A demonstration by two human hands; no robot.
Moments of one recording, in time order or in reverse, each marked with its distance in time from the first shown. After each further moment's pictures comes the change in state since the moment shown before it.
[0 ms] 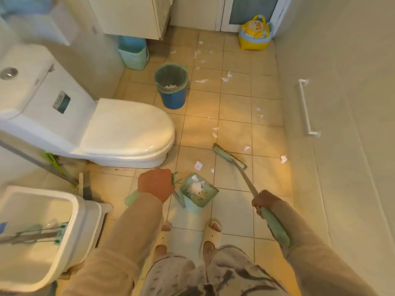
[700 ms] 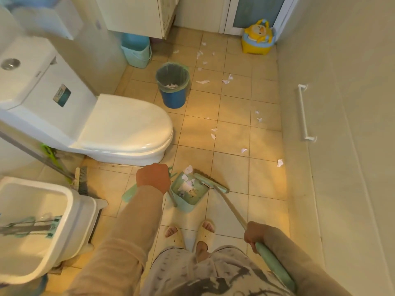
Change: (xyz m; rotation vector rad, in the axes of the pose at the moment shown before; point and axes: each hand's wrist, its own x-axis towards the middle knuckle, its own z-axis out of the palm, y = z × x) left_hand 0.001 0.014 -0.002 -0.003 -0.022 -0.113; right_hand -0.030 0.045 0.040 -0.529 -0.189 0.027
